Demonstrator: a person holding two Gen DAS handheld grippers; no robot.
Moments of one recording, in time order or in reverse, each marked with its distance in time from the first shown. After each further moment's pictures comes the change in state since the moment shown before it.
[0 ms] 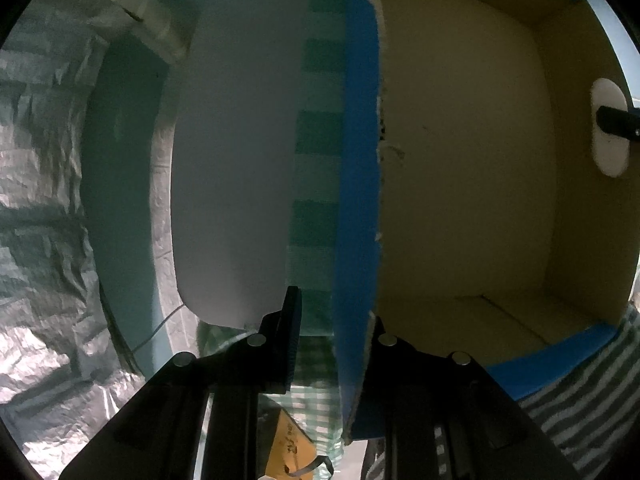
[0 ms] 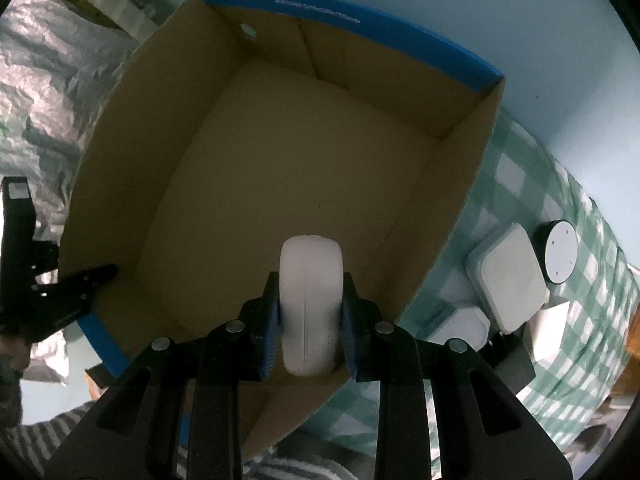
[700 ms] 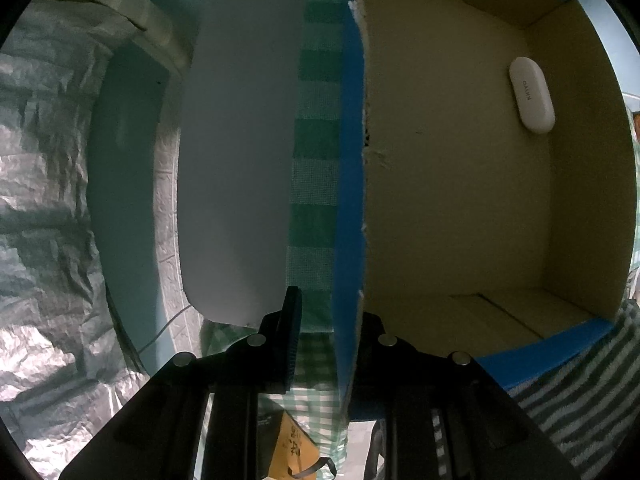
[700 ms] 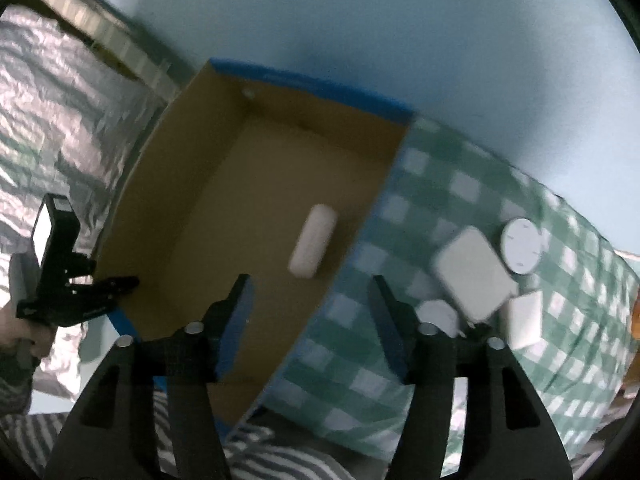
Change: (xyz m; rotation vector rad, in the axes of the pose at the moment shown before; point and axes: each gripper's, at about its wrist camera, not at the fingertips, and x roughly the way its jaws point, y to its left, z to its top) left arm -0.014 -0.005 -0.007 0.007 -0.022 0.010; right arm -0.072 -0.041 -0.044 0.060 -0.181 0.046
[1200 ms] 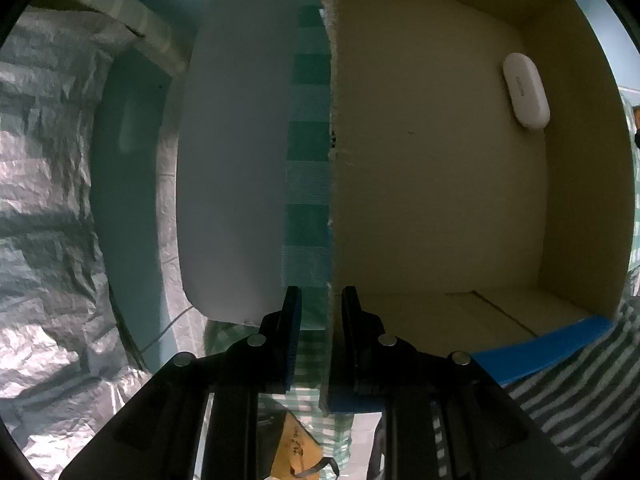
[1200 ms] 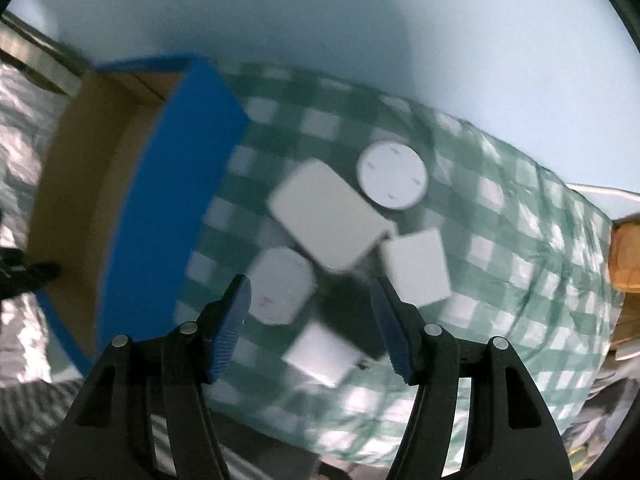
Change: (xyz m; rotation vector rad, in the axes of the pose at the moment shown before) left arm -0.001 -0.008 -0.001 0.010 -0.005 0.016; right arm 0.002 -0.118 -0.051 0.099 0.054 -0.135
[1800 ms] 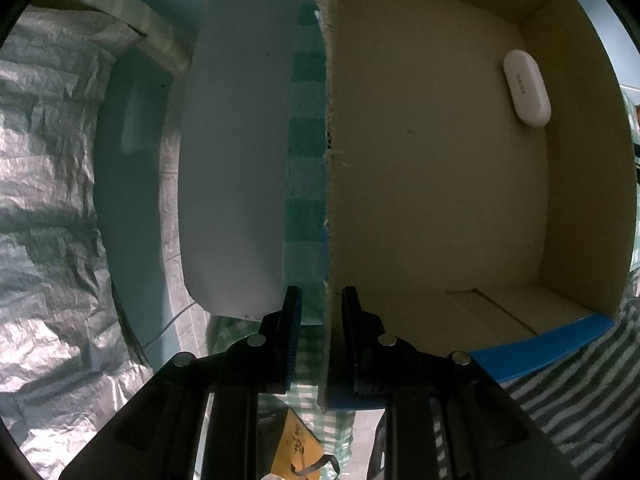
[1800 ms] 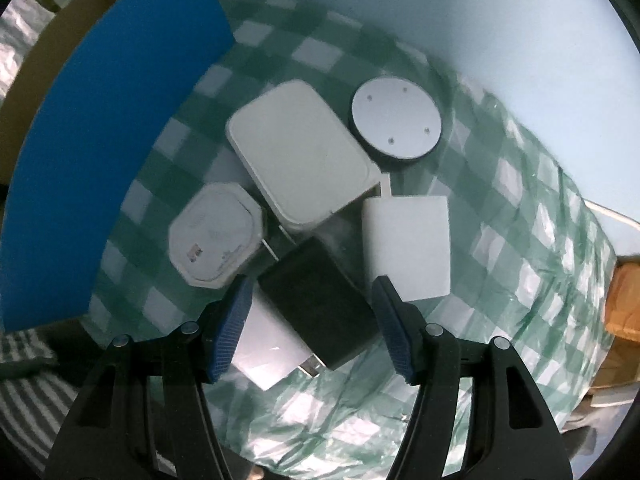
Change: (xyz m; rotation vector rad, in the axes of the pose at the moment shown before) left arm 0.000 -0.002 0.002 -0.012 0.010 0.012; right arm 0.051 -0.009 -0.023 -0.192 0.060 -0.066
